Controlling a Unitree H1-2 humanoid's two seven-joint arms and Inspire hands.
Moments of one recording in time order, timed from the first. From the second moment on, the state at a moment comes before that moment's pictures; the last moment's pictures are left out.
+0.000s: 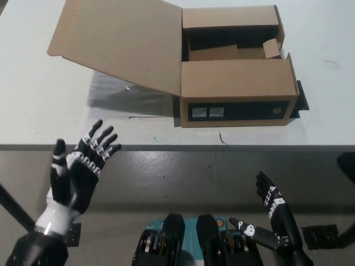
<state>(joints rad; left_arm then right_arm) -0.17 0.18 0.06 -0.02 -0.52 0.01 -0.22 -0.07 0.00 0.03 0.39 0.01 -0.41 0.08</state>
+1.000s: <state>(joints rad) -0.56 0.06 0.37 0.46 -0.94 0.38 -0.25 -0.07 0.01 0.02 0.39 0.01 -0.42 0.07</state>
